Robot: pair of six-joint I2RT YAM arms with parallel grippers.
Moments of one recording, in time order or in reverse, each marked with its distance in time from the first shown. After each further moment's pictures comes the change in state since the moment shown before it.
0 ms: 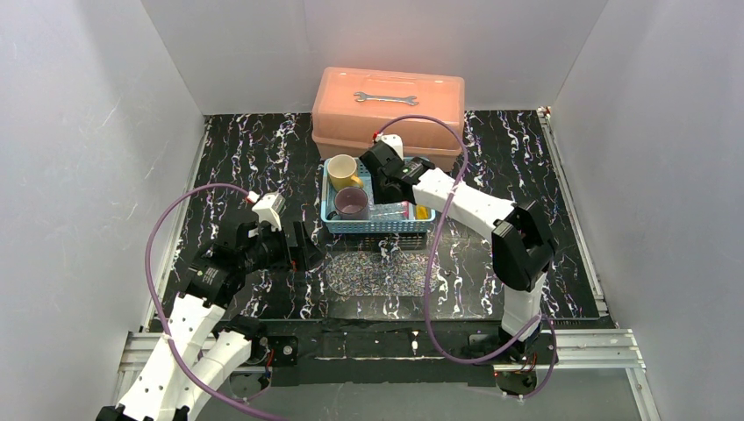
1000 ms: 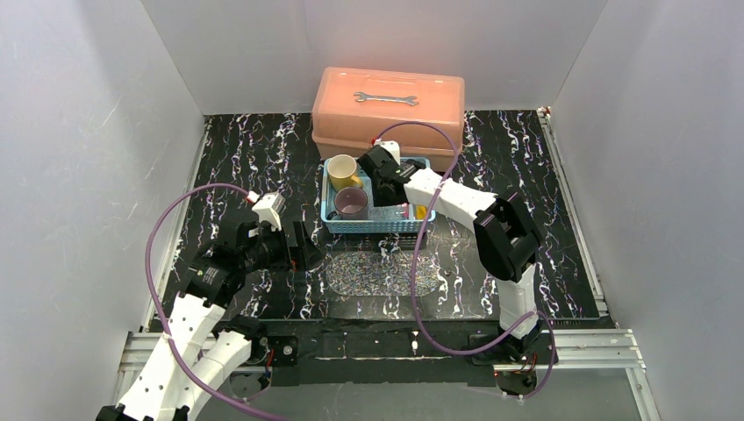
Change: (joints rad) left arm 0.000 0.002 0.000 0.000 -0.004 0.000; right arm -0.028 0.107 0.014 0.048 -0.029 0.019
